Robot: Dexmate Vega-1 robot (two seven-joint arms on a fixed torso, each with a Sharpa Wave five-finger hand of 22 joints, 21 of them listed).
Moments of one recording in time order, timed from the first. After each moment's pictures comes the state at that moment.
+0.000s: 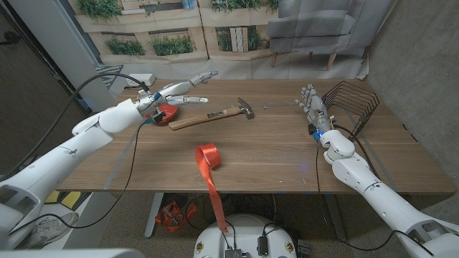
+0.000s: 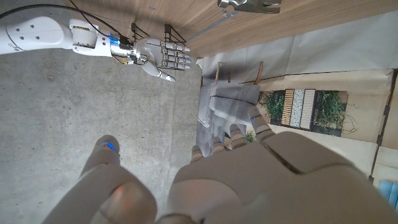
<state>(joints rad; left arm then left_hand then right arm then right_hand) 0.70 0.88 0.40 -1.40 0.10 -0.85 -0.18 0.24 -0.10 0.37 -0.11 0.24 -0.18 -0.21 0.18 0.18 -0.17 -0.07 0.21 0.19 -0.17 0.02 0.19 0.18 -0.17 0.11 0.49 0.18 -0.89 -0.51 -0.35 -1.36 0.62 0.32 -0.06 0.12 0.12 0.25 0.13 0.29 0.07 0.01 0.19 0.18 0.07 0.02 0.19 0.18 -0.02 -0.03 0.19 0.18 0.26 -0.04 0.19 0.17</state>
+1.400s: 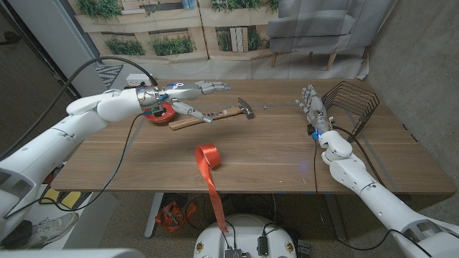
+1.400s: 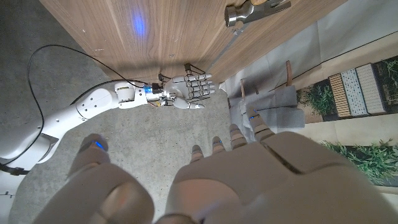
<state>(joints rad) 0.60 0.92 0.41 -1.45 0.39 -0.98 -0.21 0.27 -0.16 0.33 -0.13 0.28 -0.18 -0.19 0.18 0.18 -0.17 -0.06 0.21 0.19 -0.17 0.02 0.19 0.18 -0.17 0.11 0.47 0.18 -0.88 -0.48 -0.35 -1.33 0.62 0.34 -0.07 0.12 0.12 0.26 0.13 0.29 0.08 0.01 0.19 0.18 0.07 0.02 0.19 0.18 -0.02 -0.02 0.19 0.18 0.27 -0.04 0.19 0.17</state>
